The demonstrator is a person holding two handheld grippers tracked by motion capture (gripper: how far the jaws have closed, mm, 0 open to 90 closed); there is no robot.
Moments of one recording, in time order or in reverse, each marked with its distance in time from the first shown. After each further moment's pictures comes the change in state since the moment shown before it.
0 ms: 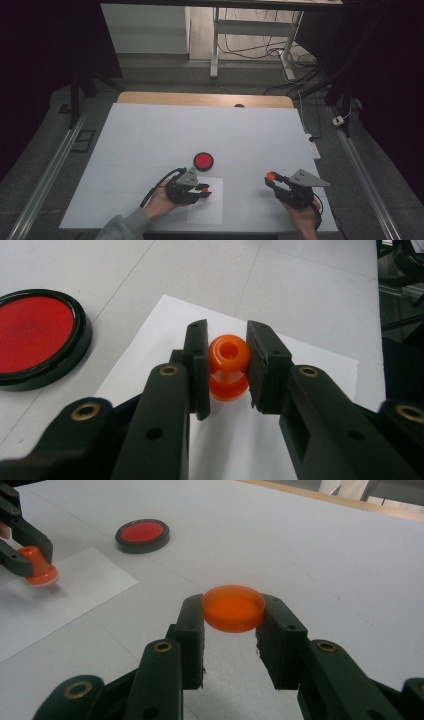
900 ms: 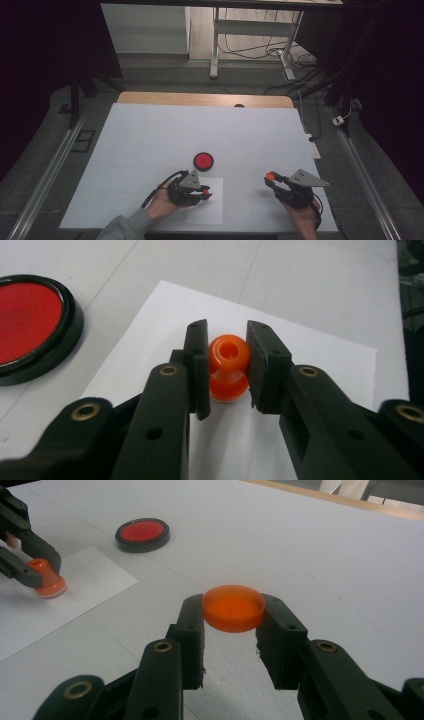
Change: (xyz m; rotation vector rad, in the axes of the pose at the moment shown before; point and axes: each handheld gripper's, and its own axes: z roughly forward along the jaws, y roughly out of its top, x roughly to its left) left arm -0.001 -0.005 0.010 0.040 0.011 0.026; right arm 0.000 0.000 0.000 0.001 0.000 -0.001
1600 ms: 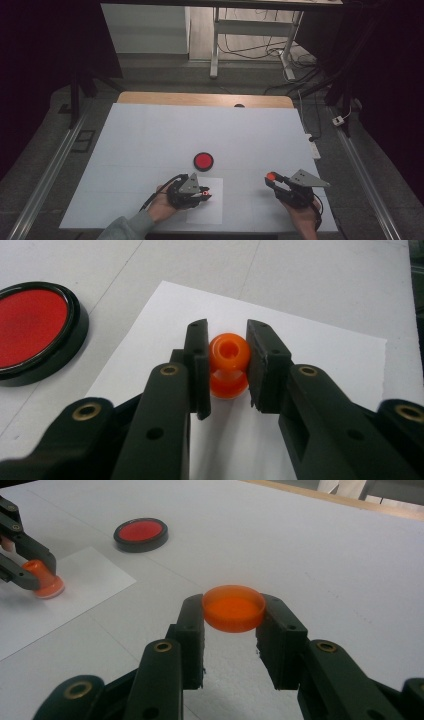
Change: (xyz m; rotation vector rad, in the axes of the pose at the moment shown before) left arm -0.008 -0.005 0.000 -0.014 0.054 0.046; right arm 0.000 0.000 -0.001 0.002 -0.008 0.001
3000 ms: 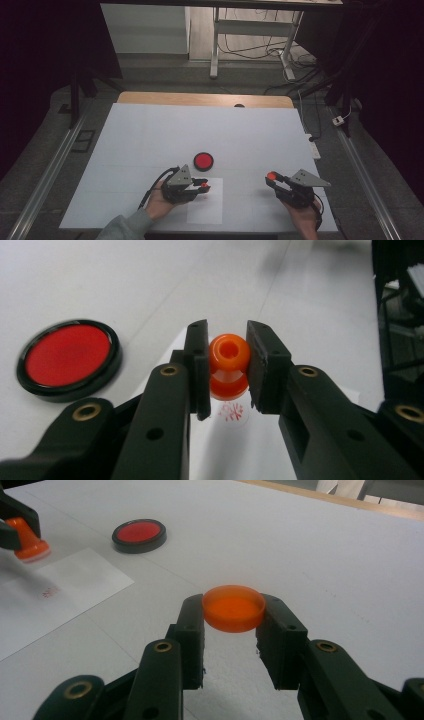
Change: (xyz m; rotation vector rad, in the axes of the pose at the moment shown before) left arm 0.011 0.005 -0.026 -0.195 -0.011 -0.129; right arm -0.002 0.000 0.000 -0.002 0.001 0.006
